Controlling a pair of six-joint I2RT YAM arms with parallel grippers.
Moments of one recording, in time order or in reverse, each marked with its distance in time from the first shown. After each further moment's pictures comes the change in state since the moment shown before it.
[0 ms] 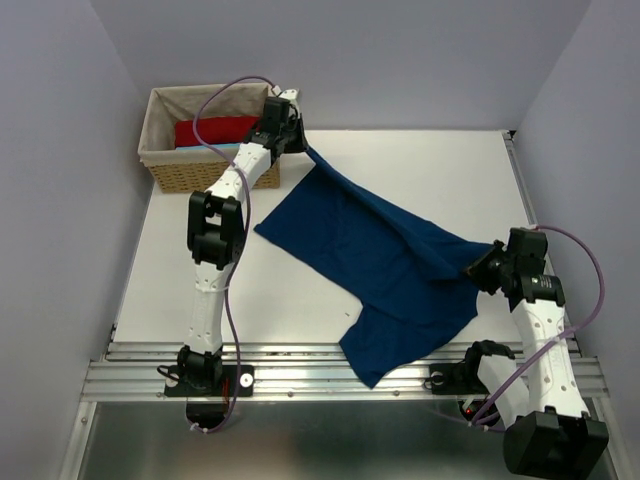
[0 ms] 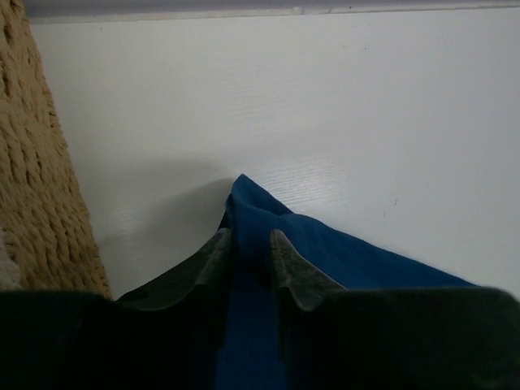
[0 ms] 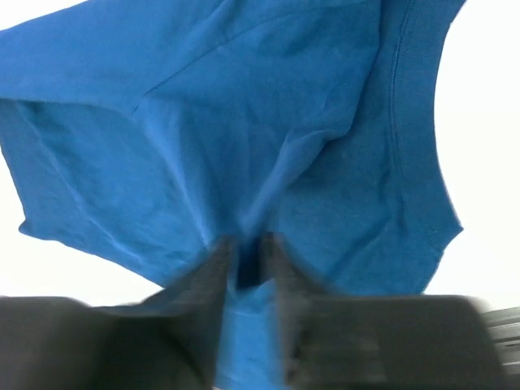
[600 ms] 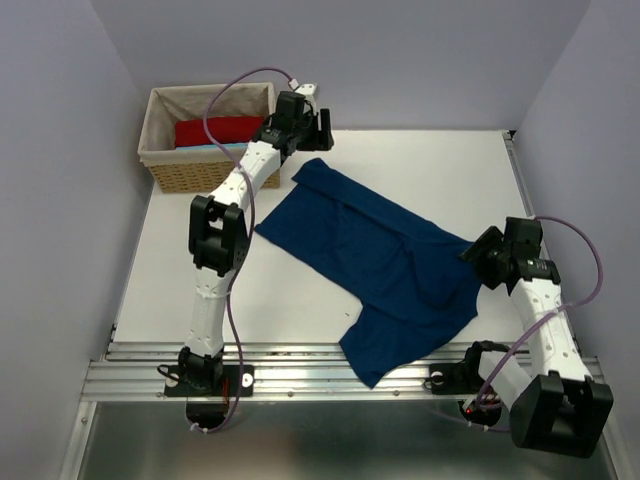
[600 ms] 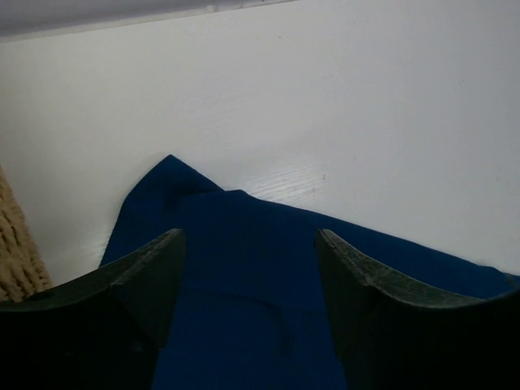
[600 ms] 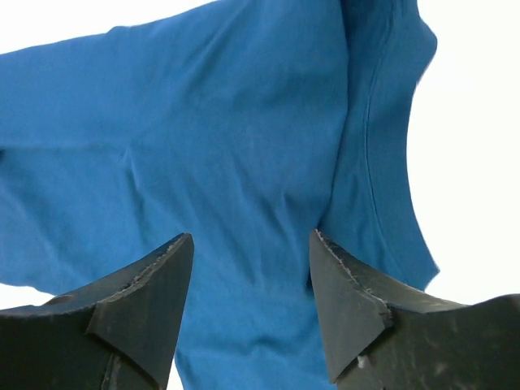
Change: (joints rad) left arm -0.074 -0.086 0.002 -0.055 0.005 0.023; right arm 0.001 0.130 0.021 0.076 0.089 -0.015
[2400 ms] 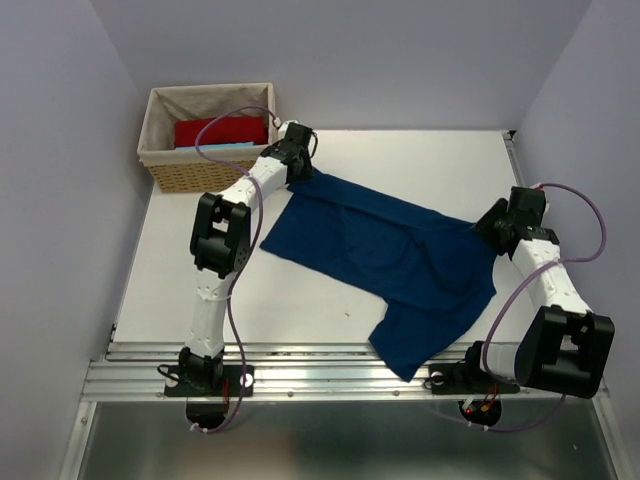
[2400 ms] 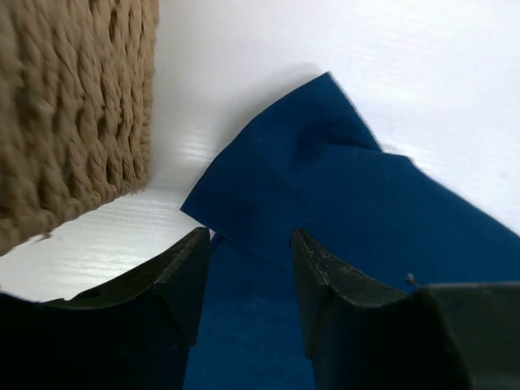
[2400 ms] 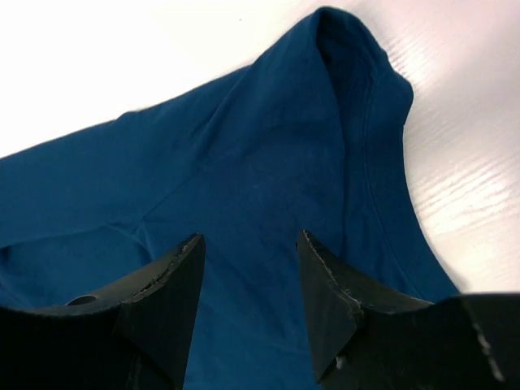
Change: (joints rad) left arm -0.037 -0.029 -0.235 -0.089 -0.410 -0.227; right arm -0.042 0.347 0.165 0.258 0.142 -0.112
